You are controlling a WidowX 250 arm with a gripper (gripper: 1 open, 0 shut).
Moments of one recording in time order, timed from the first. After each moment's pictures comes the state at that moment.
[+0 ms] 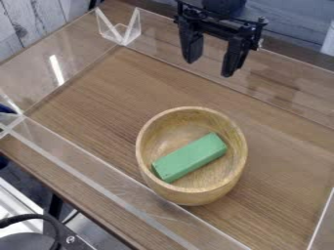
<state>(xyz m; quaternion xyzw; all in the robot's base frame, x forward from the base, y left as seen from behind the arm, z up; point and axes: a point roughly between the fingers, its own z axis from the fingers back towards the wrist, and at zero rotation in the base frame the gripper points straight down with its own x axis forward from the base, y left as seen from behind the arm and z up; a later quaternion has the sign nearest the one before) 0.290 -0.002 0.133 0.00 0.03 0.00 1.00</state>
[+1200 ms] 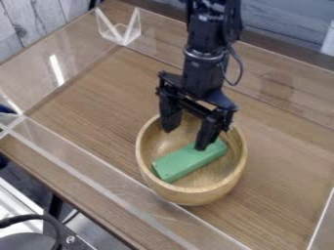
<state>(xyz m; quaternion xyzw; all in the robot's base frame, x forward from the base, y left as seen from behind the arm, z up) 0.241 -0.013 0.060 0.01 0.10 -0.04 0.99</state>
